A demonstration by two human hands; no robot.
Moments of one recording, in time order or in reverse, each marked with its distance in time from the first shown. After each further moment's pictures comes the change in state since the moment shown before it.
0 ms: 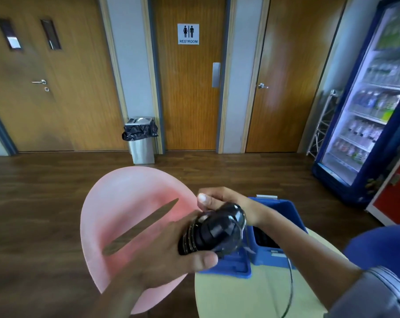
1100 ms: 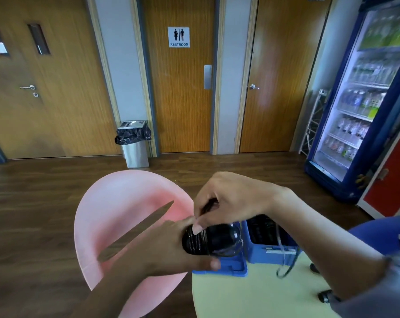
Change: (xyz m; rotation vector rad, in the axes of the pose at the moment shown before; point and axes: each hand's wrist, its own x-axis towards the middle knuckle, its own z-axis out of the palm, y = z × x) left_hand 0.021 -0.020 0.001 0.355 -0.125 -0.174; right_hand -0.017 -0.068 -0.015 -0.710 -0.128 -0.097
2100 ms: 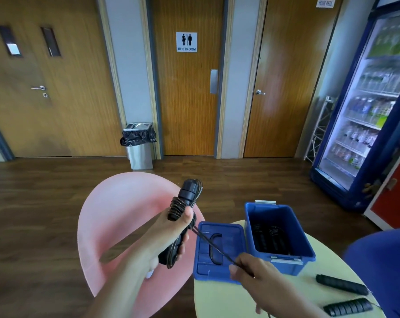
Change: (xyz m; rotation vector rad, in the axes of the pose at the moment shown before) left_hand 0.014 -0.012 -0.001 -0.891 0.211 -0.233; right_hand -0.068 0.012 0.125 0.506 0.196 0.787
